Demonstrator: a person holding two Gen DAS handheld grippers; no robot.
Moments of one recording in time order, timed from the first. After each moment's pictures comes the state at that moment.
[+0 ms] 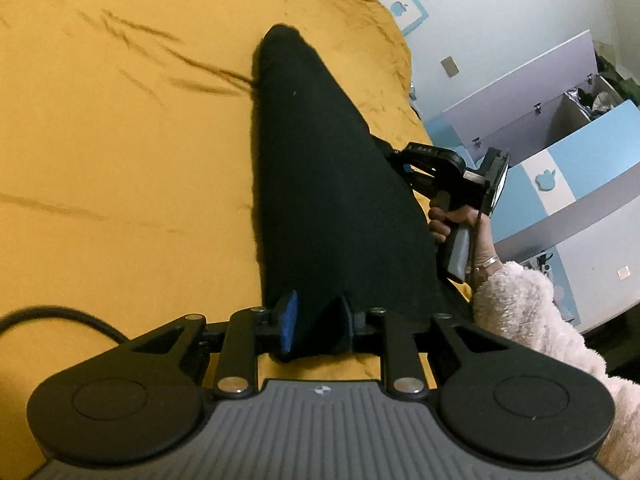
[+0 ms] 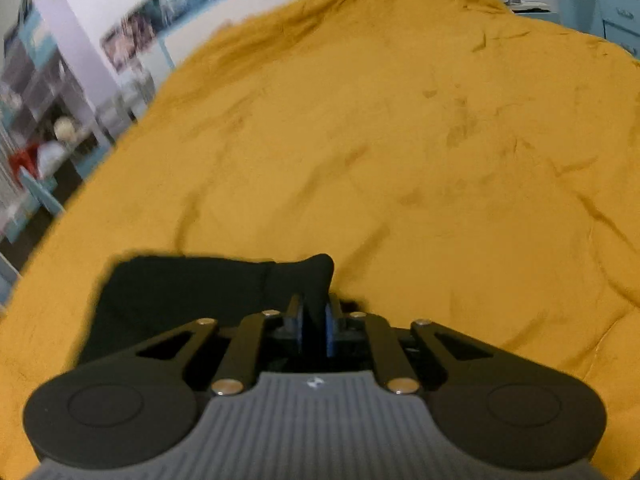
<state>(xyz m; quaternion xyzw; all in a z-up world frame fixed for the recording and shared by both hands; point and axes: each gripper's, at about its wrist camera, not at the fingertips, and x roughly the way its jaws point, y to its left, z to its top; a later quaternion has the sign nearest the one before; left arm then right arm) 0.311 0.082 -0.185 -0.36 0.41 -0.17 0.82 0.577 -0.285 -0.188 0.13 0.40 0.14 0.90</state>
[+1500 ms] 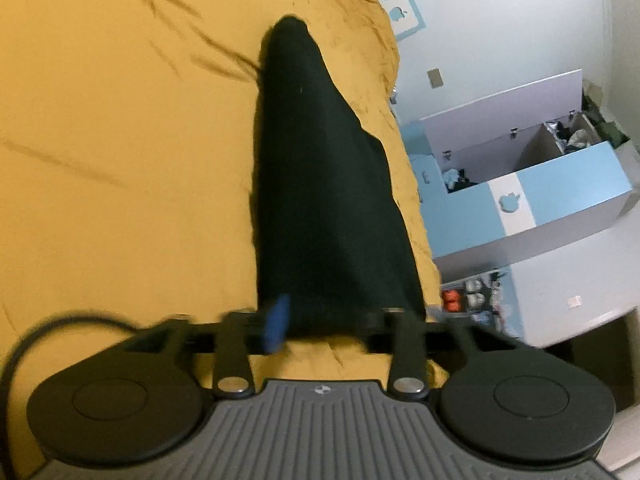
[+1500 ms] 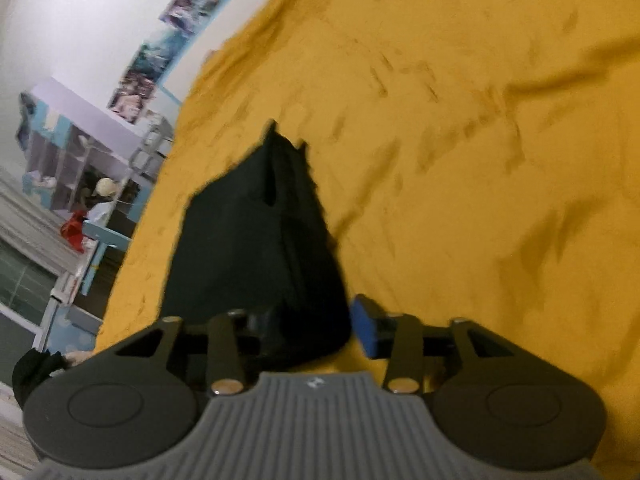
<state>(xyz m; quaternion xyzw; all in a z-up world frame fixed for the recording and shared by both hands) 0.311 0.109 -0.195 -0.44 0.40 -0.20 0.78 0.338 -0.416 -0.162 0.31 0.39 0.17 0.85</state>
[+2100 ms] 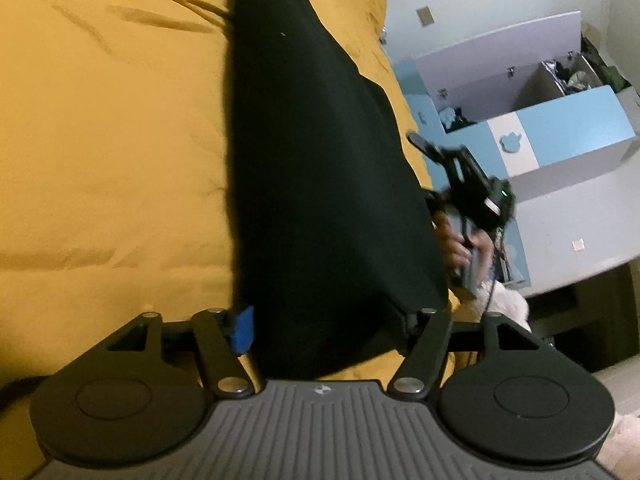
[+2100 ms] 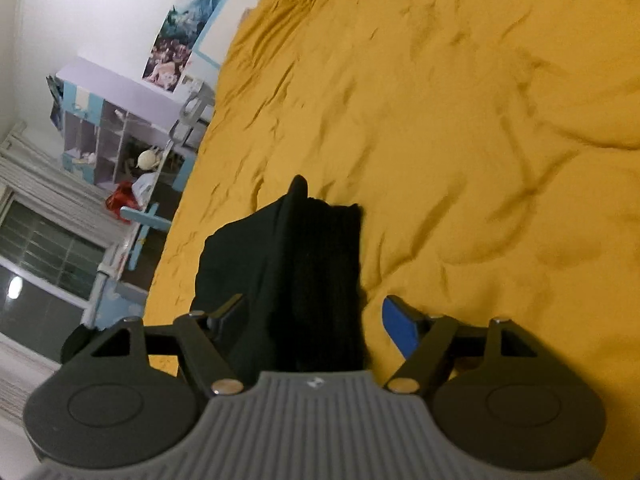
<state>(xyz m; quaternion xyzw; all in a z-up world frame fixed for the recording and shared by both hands) 0.362 0.081 -0.224 -0.39 0.47 -0.28 0.74 0.556 -0.380 -0.213 0.35 0.46 0.28 0.77</state>
